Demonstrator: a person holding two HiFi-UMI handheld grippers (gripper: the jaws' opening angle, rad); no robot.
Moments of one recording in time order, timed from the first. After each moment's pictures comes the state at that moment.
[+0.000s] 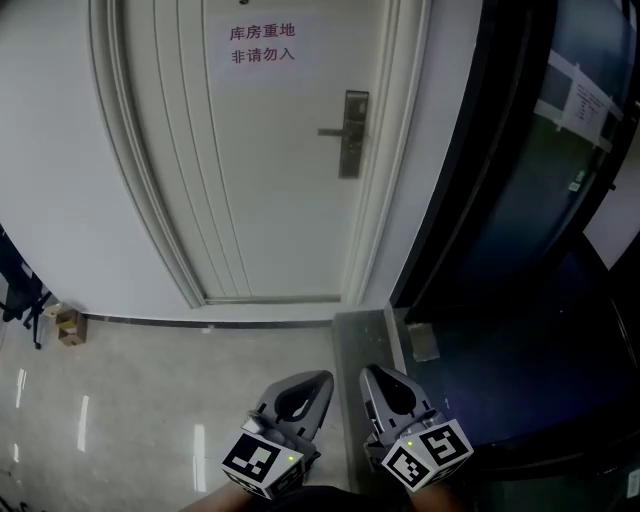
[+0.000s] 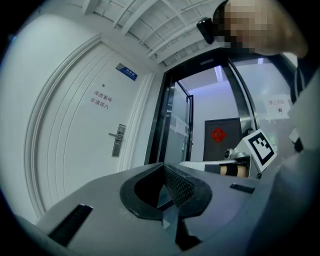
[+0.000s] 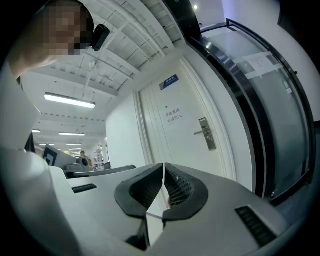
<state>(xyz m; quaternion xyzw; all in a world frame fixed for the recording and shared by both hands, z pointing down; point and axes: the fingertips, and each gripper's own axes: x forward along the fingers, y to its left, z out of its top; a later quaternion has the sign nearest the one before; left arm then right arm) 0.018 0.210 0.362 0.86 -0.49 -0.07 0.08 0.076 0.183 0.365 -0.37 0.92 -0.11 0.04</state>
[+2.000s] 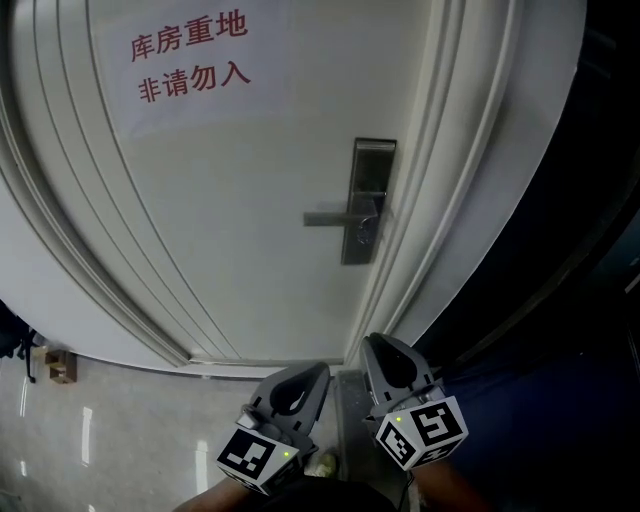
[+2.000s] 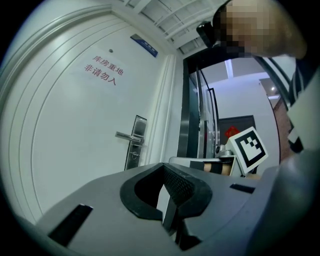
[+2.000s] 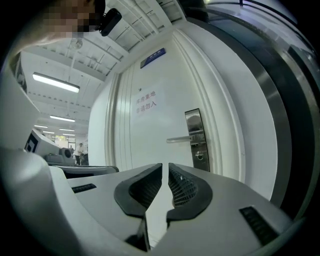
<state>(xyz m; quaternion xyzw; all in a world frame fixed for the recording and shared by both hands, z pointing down) -0.056 -0.211 0.358 0.85 -0.52 -0.06 0.08 -0.003 -0.269 0.356 -0.38 0.92 -0.05 0.00</state>
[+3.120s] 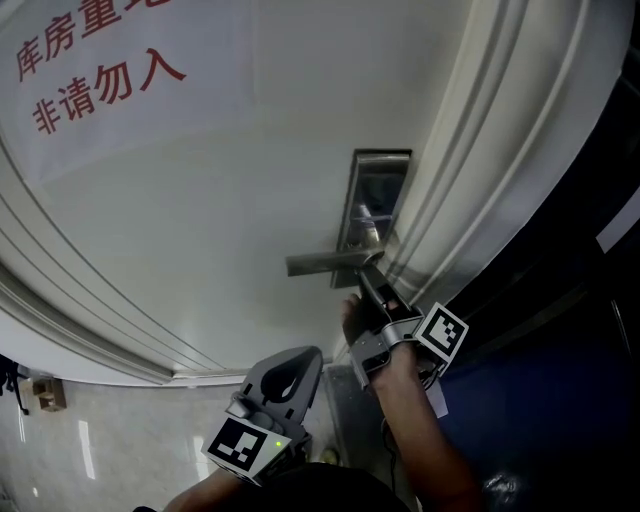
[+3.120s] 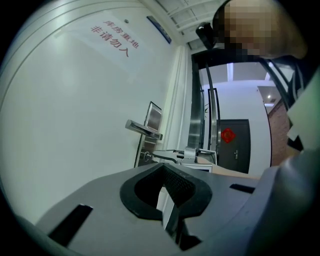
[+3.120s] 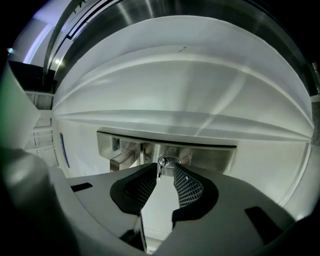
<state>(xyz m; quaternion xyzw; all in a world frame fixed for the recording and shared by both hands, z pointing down) -0.096 -0.345 0.380 0.87 -0.47 -0.06 0.11 -0.024 -0.495 0.412 -0.32 0.69 -0.57 0.32</state>
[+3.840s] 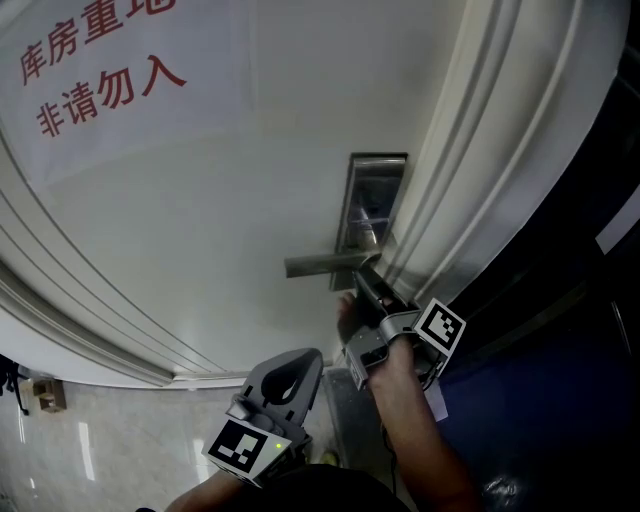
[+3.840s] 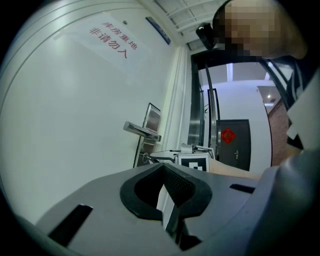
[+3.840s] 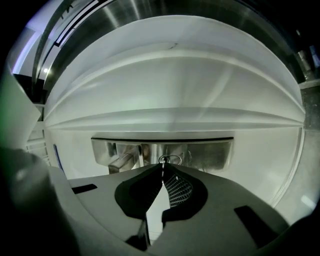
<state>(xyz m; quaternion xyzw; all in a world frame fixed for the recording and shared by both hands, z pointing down) -0.093 -0.342 0.375 0.87 -0.47 -0.06 0.11 -0.030 -0.494 0.407 -0.32 0.64 -0.61 0.34</state>
